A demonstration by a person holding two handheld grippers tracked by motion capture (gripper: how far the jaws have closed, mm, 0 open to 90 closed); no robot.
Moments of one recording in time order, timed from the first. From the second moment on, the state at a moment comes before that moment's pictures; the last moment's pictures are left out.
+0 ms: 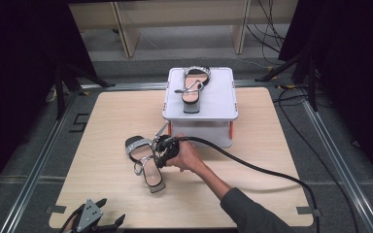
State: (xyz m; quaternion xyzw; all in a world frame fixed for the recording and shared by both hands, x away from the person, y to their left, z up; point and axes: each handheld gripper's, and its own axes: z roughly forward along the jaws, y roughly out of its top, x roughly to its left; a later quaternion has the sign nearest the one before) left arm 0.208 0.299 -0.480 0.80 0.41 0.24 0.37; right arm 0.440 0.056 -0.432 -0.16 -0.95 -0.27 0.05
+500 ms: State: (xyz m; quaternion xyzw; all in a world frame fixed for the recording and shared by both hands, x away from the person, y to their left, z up) left arm 0.208 0.299 -0.480 0.80 0.42 0.24 0.37; right arm 0.447 0.070 -0.376 -0.13 -0.94 -0.31 0.00
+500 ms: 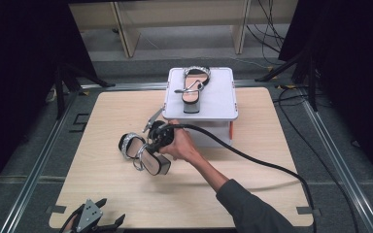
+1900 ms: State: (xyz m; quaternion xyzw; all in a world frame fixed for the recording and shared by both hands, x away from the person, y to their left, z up) left arm 0.208 0.300 -0.480 0.80 0.41 0.24 0.37; right arm 0.498 0.074 -0.186 -0.16 -0.90 -0.37 -0.13
